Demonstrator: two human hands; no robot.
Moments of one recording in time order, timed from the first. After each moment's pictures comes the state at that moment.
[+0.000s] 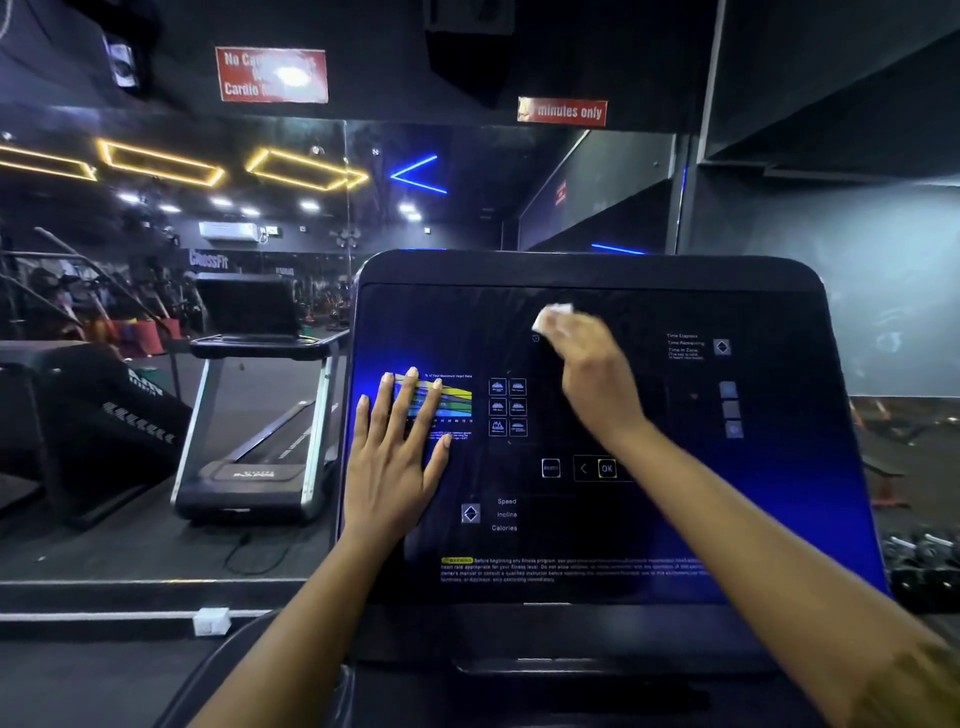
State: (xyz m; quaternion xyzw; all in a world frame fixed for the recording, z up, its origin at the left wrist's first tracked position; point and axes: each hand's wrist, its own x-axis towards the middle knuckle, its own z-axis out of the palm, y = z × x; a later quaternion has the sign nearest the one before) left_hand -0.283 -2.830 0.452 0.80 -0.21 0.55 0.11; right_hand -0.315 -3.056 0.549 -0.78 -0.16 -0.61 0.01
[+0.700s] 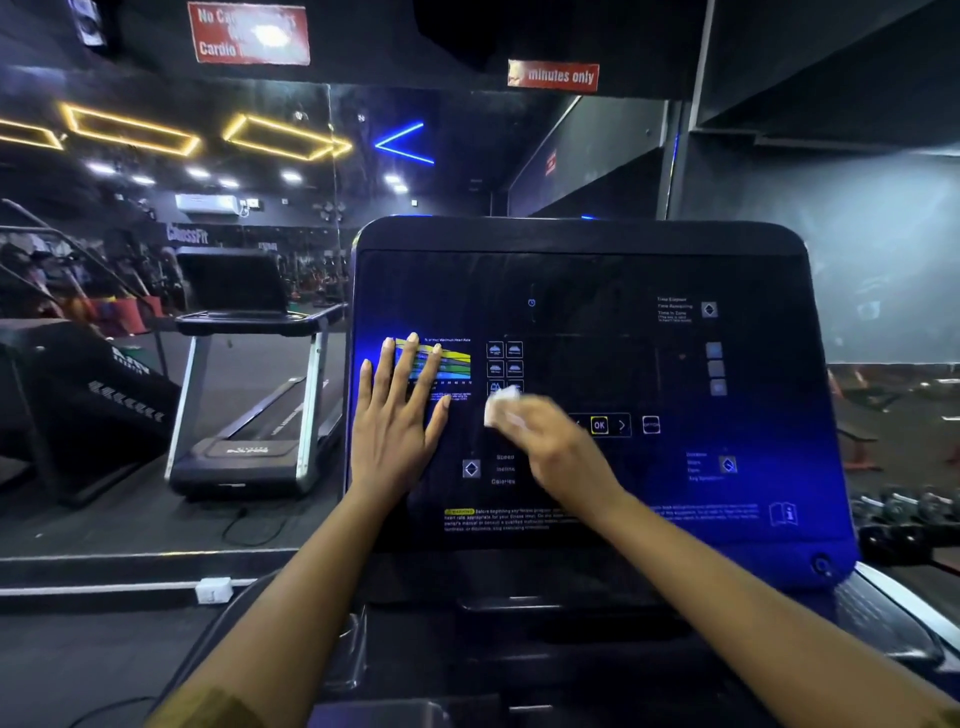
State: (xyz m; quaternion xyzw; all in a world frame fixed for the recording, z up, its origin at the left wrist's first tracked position) left_hand -0.284 -2.828 0.453 0.80 -0.22 0.53 0.13; right_hand -0.372 -3.019 0.457 -0.82 -0.27 -0.50 0.01
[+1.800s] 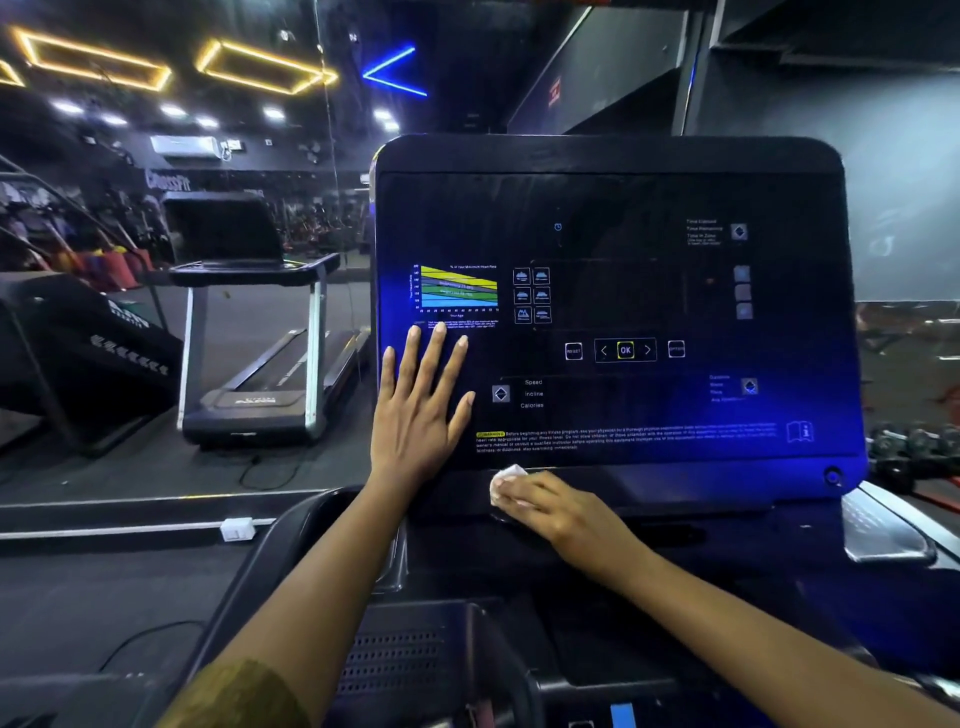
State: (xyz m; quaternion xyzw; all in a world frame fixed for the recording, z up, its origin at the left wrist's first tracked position) left_hand -0.310 -2.807 0.396 0.82 -0.26 0.51 0.08; right_hand -0.428 -2.995 0.344 -0.85 -0.35 -0.38 -0.02
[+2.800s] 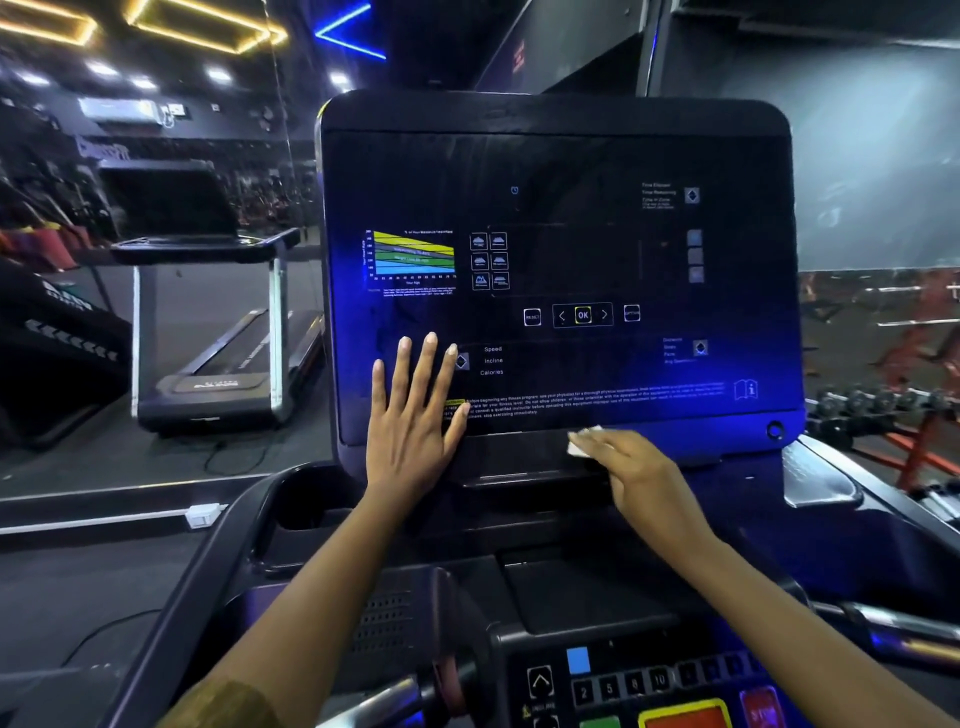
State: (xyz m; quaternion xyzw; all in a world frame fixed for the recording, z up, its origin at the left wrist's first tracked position) left_hand -0.341 -2.834 0.358 0.84 -0.26 0.48 0.08; right_hand -0.487 -3.057 0.351 -0.90 -0.09 -0.43 0.09
